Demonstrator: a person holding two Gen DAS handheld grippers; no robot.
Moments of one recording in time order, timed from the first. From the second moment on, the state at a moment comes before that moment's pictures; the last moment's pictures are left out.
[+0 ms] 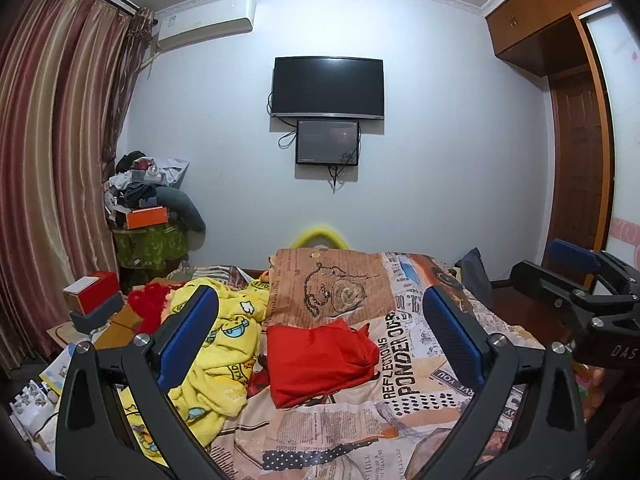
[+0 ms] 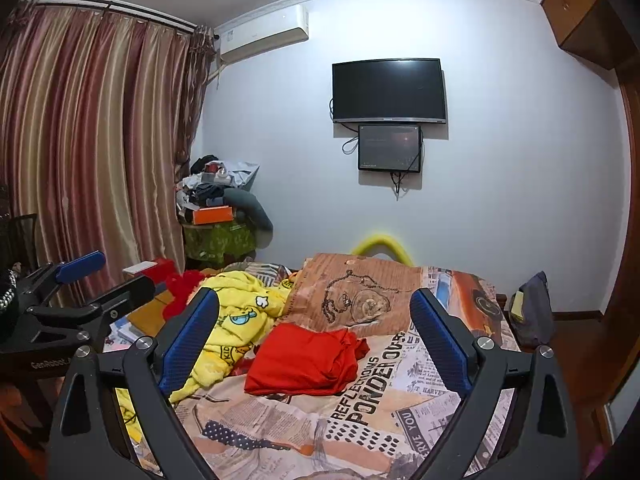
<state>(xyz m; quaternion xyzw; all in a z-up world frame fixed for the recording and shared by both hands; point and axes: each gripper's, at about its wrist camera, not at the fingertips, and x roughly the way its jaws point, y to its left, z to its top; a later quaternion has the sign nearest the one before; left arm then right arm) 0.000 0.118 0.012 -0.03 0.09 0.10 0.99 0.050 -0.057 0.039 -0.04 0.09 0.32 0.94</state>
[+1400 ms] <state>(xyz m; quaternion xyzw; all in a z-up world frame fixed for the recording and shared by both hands) 0.006 0.111 0.004 -0.04 0.11 0.09 0.99 0.049 -0.068 0.041 -0.02 0.10 0.31 0.95</state>
